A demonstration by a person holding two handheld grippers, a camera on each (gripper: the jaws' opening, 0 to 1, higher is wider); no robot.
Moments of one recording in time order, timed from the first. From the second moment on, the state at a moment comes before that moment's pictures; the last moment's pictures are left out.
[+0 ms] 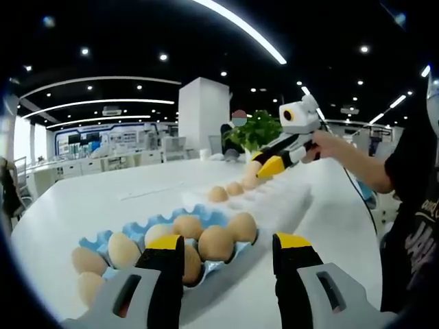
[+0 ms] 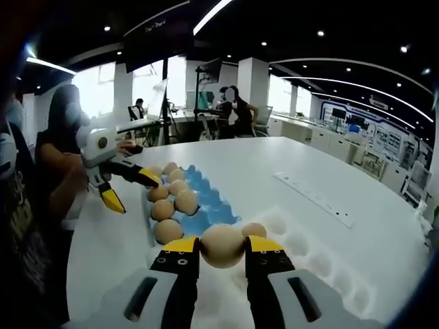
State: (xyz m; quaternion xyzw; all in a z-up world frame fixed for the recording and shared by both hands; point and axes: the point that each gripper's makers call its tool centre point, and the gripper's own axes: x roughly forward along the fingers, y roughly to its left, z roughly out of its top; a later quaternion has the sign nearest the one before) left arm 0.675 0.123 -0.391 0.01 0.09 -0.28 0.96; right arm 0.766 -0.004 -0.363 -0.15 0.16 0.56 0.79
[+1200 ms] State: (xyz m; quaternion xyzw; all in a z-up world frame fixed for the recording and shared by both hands) left arm 0.674 0.137 -0.391 0.00 0.09 -0.27 0.96; right arm 0.748 0.062 -0.392 -0.16 0.19 0.61 0.76
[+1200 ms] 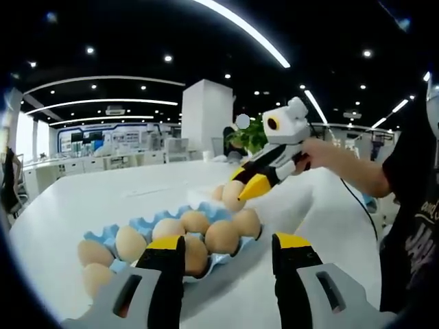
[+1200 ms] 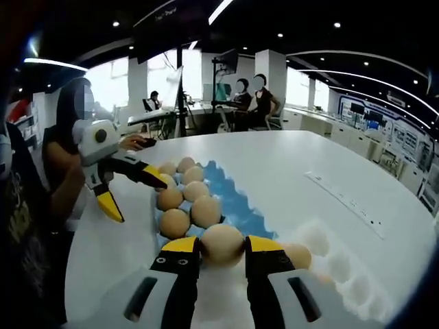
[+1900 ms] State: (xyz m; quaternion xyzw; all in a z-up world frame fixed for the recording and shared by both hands) left arm 0.674 0.144 -0.394 -0.01 0.09 -0.27 0.96; right arm 0.756 0.081 -0.410 -0.14 0.23 0.61 0.74
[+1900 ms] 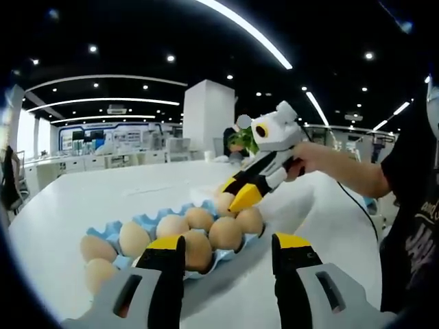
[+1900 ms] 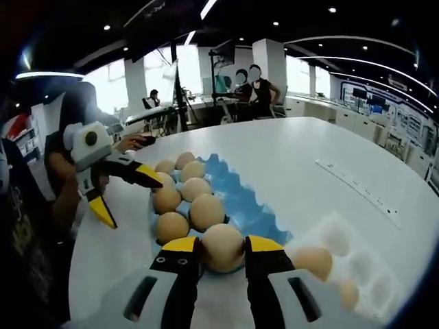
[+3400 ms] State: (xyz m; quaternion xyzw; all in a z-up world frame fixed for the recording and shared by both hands) left arm 0.684 0.112 -0.379 0.03 0.10 -0.28 0.95; right arm 0.774 0.008 -0.399 -0.10 0.18 0.57 0.80
